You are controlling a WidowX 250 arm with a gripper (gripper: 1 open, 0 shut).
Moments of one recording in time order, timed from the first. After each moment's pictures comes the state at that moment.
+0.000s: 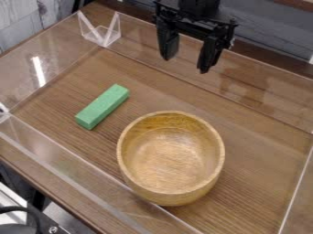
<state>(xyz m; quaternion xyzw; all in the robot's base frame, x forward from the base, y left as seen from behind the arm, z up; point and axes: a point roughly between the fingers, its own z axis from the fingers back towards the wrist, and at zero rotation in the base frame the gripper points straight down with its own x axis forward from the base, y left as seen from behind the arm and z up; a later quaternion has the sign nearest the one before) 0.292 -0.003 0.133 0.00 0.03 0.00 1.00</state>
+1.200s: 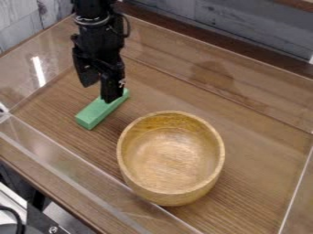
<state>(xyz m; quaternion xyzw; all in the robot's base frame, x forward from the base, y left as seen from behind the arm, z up) 0.239 0.107 0.075 0.01 0.01 -0.09 1.00</state>
